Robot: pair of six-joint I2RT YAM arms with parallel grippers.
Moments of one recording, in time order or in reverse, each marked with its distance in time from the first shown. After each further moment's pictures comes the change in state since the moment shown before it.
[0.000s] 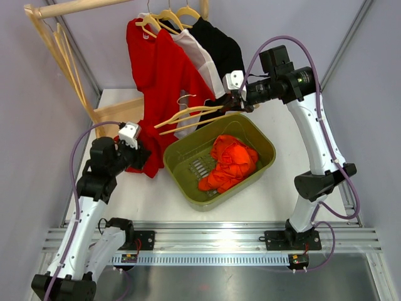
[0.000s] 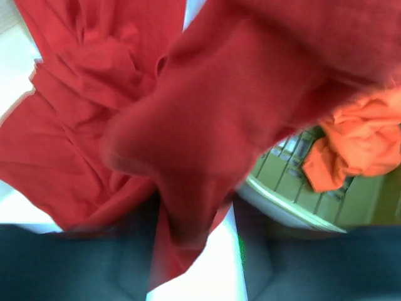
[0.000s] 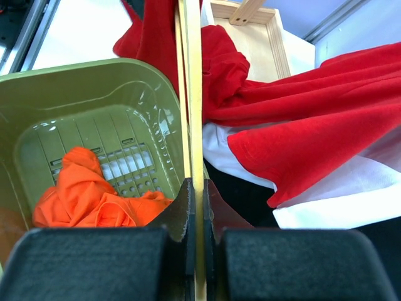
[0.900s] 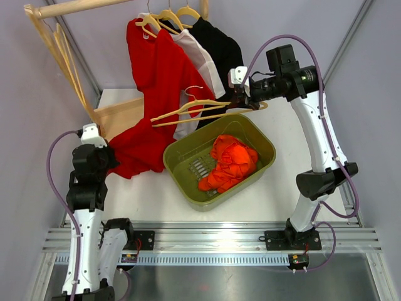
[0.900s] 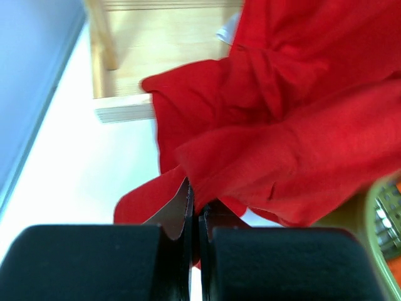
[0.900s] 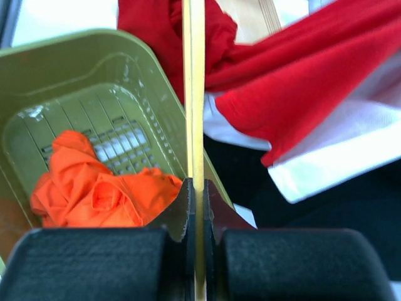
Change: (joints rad) left arm 0.227 -0.095 0.008 -0.064 -0.386 -0.201; right arm -0.058 0.000 -0.030 0.027 0.057 0.057
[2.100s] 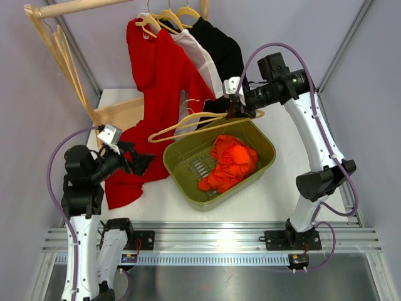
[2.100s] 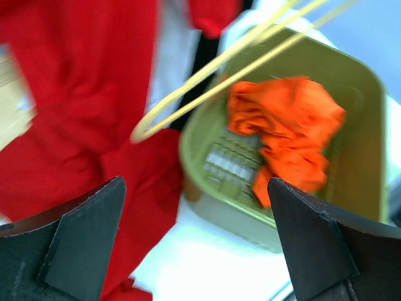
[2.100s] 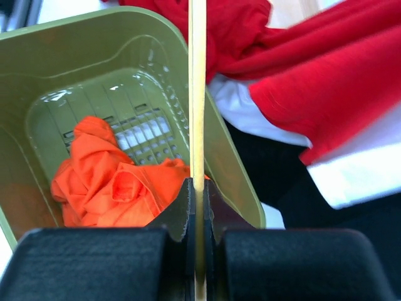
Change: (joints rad) left arm 0.020 -0.045 0.072 0.021 0.737 0.119; right arm 0.014 -0.014 -0.103 -0.040 0.017 -0.061
